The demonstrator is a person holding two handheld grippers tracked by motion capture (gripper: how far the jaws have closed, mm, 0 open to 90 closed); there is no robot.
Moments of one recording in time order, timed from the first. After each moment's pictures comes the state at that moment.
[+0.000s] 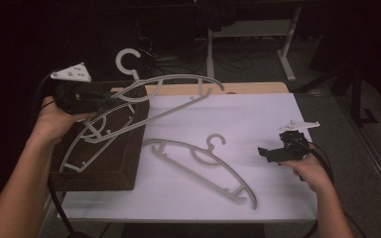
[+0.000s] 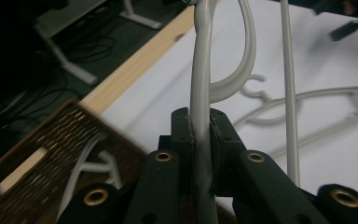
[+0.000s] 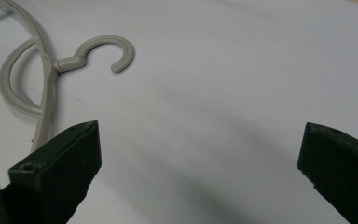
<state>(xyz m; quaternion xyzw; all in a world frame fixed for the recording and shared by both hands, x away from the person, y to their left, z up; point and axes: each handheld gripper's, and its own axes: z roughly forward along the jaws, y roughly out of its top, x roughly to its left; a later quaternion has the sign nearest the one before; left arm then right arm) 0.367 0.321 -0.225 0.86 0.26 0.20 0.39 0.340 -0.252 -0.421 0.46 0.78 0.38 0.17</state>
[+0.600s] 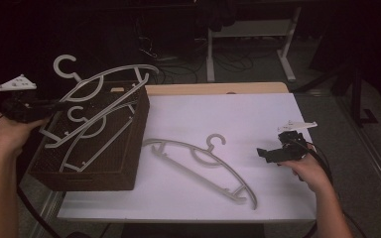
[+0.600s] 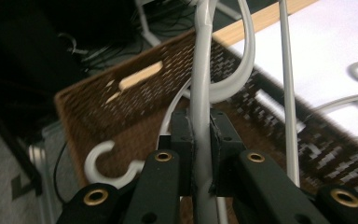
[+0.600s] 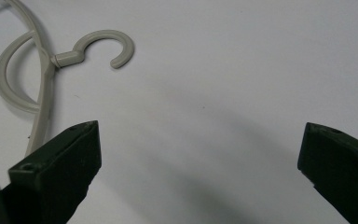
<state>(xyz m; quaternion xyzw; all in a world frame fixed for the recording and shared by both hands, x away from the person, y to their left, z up) 0.363 0.442 -0.264 0.79 0.41 0.27 0.37 0.341 -0.250 -0.423 0.46 0.79 0.37 0.17</state>
